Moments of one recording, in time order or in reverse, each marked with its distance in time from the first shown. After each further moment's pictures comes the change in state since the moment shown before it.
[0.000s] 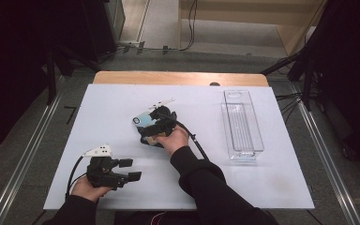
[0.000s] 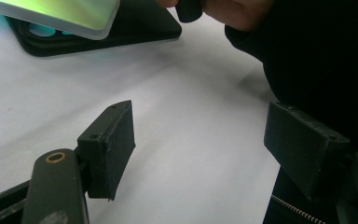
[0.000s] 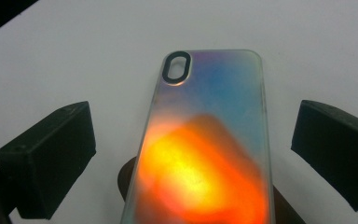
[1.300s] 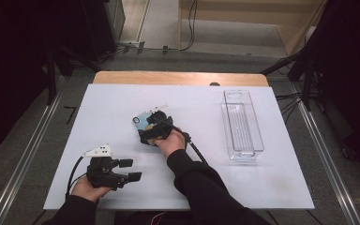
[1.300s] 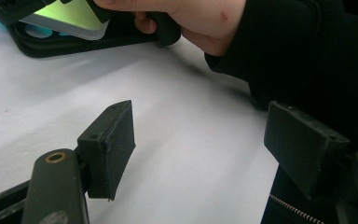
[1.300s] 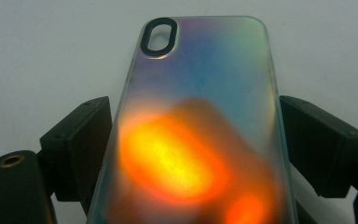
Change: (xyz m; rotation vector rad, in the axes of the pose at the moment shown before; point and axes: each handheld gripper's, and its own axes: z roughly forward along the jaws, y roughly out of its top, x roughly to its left) left arm 0.000 0.000 0.000 0.000 -0.006 0.006; right arm 0.002 -0.012 0.027 0.039 -0.074 -0.019
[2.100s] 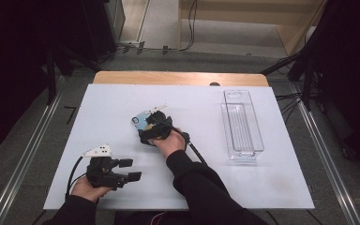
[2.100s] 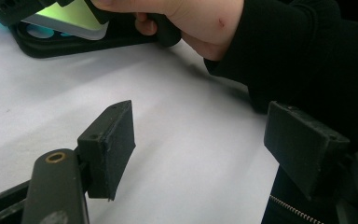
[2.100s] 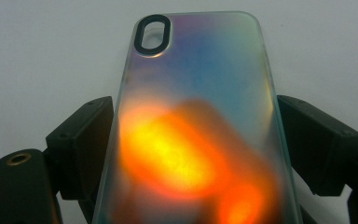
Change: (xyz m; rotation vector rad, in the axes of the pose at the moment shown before) left arm 0.000 0.000 0.000 -0.002 0.002 -0.004; right arm 0.002 0.001 0.000 -0.001 -0.019 -0.003
